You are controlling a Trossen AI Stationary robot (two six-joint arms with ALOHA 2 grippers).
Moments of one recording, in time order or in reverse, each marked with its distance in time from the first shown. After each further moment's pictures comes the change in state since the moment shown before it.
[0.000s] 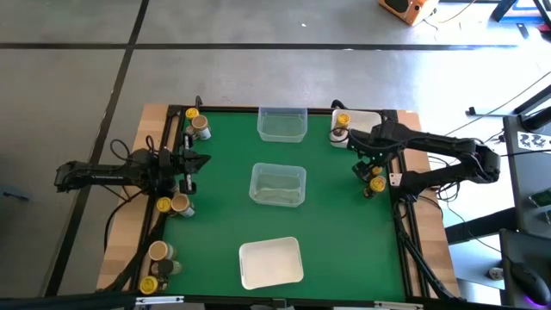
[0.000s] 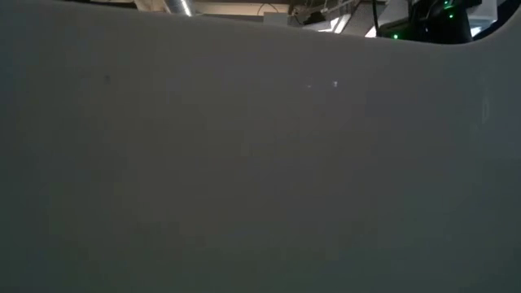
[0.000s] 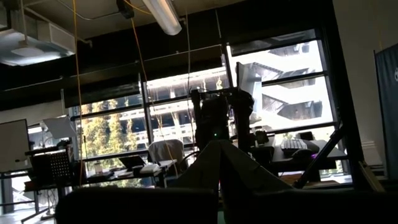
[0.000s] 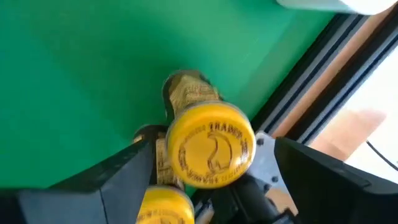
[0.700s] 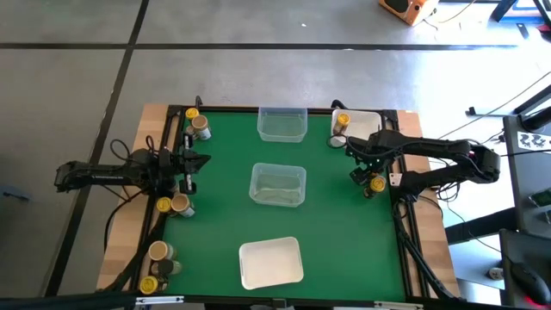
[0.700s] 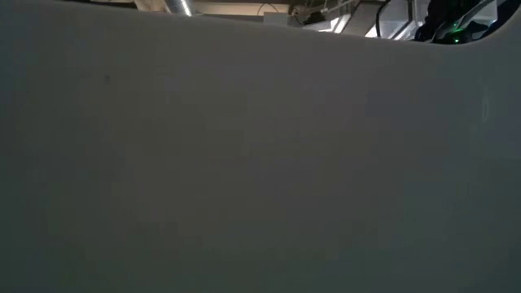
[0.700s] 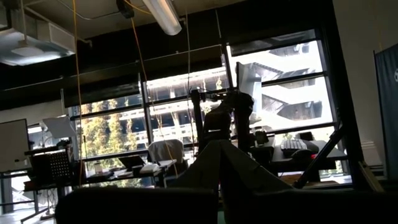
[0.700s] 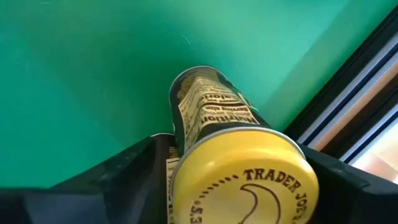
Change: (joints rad) left arm 0.000 0.000 0.000 0.000 0.000 -0.001; right arm 0.000 0.000 -0.167 0.170 -0.062 -0.002
